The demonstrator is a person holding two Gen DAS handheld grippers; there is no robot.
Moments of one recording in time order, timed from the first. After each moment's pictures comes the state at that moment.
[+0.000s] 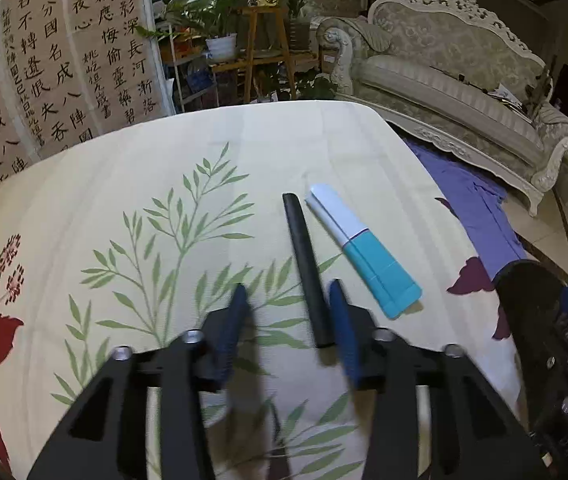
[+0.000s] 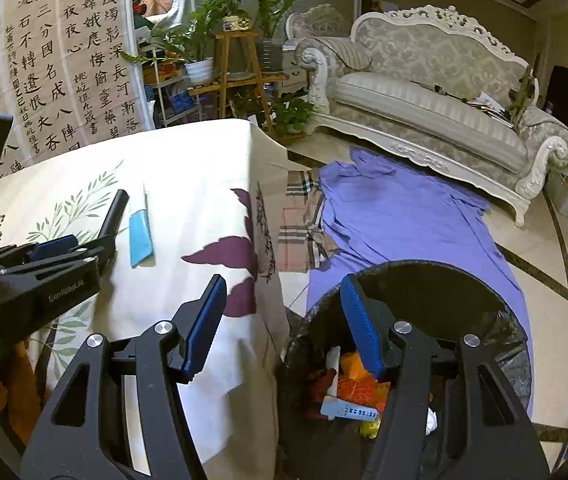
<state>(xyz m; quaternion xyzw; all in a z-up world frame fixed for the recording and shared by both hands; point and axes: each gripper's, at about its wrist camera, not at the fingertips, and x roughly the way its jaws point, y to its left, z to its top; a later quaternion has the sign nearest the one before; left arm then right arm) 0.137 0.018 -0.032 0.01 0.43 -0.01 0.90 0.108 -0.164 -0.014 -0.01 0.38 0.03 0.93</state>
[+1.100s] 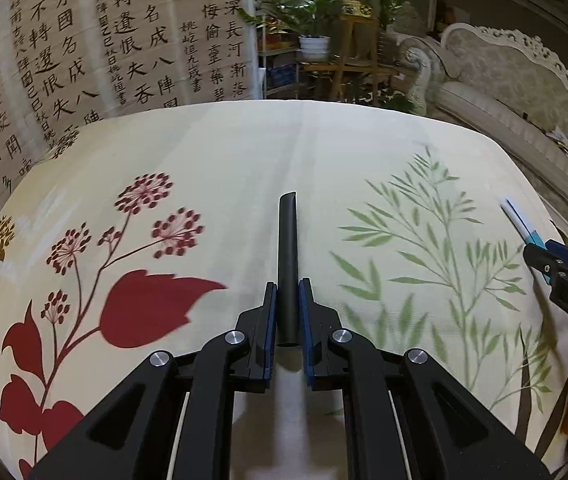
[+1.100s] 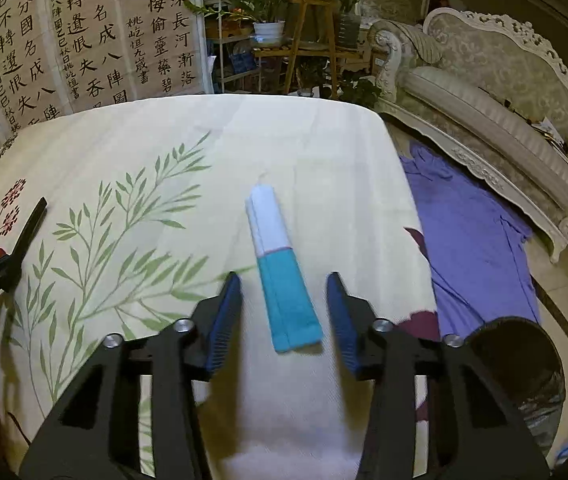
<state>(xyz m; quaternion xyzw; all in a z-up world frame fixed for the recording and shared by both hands) 0.093 0.175 -0.027 -0.04 0.42 0.09 0.90 0.172 -0.050 -0.031 -0.08 0.43 0.12 0.89</state>
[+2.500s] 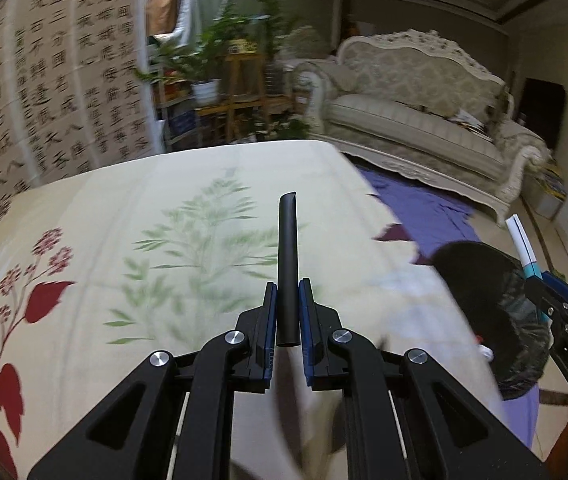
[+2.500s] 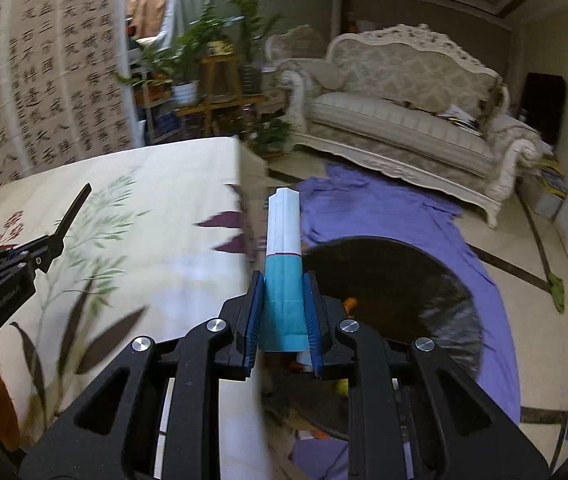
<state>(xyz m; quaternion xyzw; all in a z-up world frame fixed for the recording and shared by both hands) 0.037 0.018 0.009 0.01 0.36 -0.07 0.93 0.007 -0.192 0.013 -0.01 0.33 -0.03 0.94</state>
